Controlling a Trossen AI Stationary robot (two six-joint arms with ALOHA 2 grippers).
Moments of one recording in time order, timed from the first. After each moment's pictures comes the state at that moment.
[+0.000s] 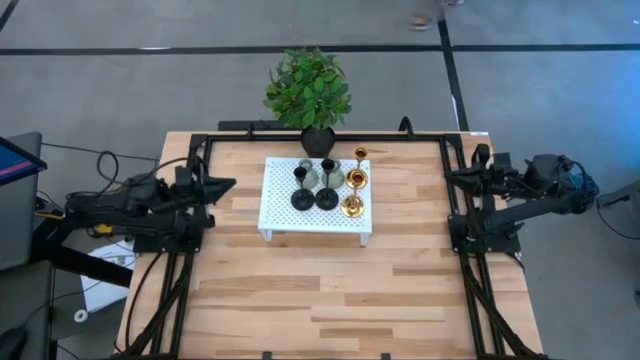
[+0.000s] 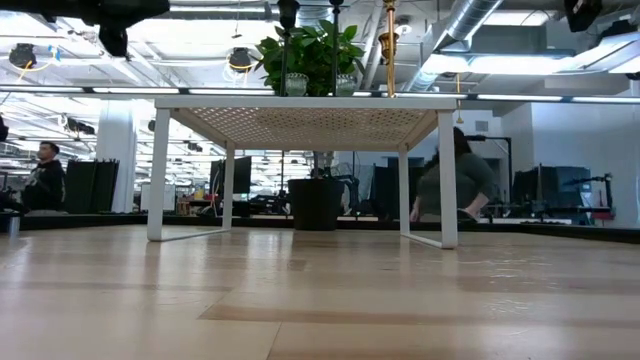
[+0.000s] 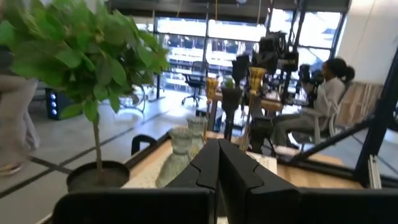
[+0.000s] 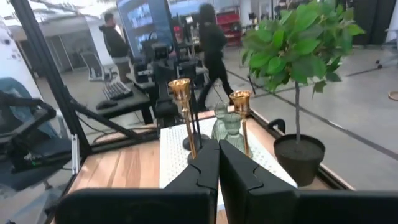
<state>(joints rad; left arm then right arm) -0.06 0.05 0.41 -0.09 -0.35 -0.03 0.23 0.22 0.79 -0.61 0.42 0.17</state>
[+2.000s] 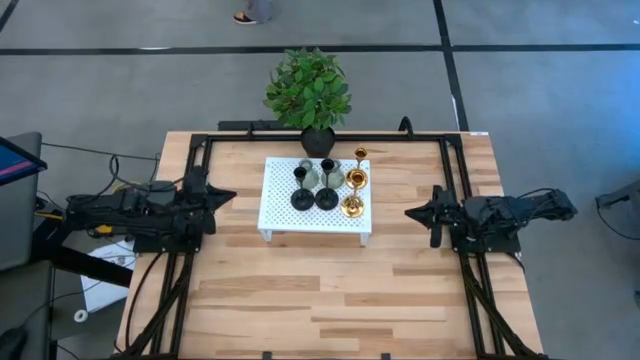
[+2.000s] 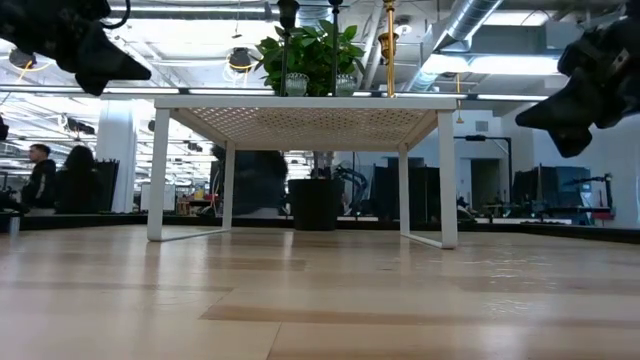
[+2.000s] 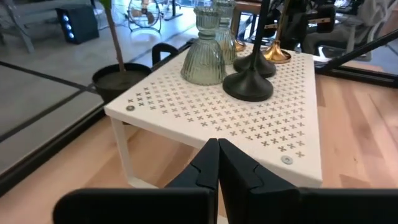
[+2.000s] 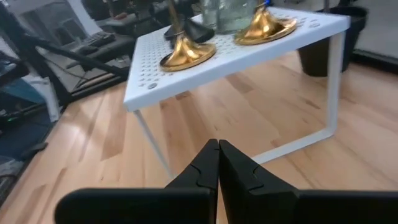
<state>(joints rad) -0.06 0.00 0.41 -0.55 -0.39 -0.13 0.22 0.00 0.11 -0.35 0.40 0.40</state>
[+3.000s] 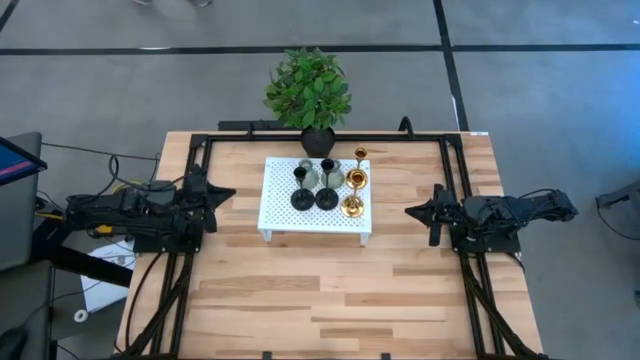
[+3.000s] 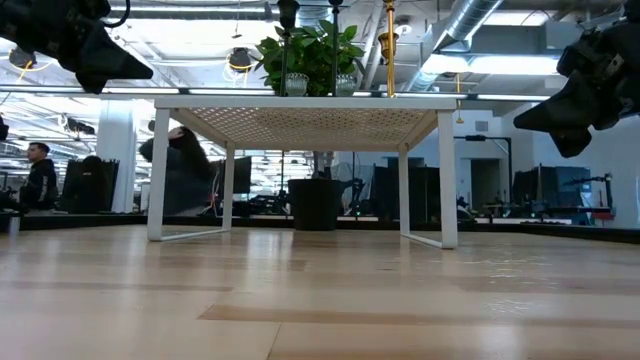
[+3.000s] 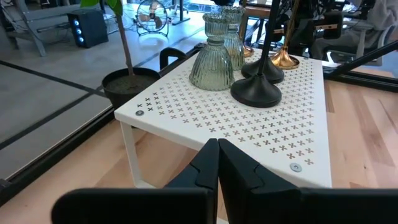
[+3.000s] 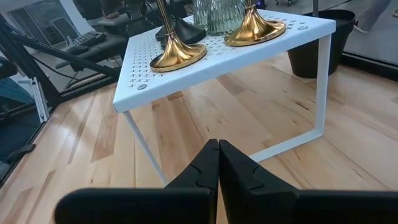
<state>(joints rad) -0.06 0.00 0.41 -0.53 -0.43 -0.12 0.21 0.01 0.11 -0.36 0.42 0.39</state>
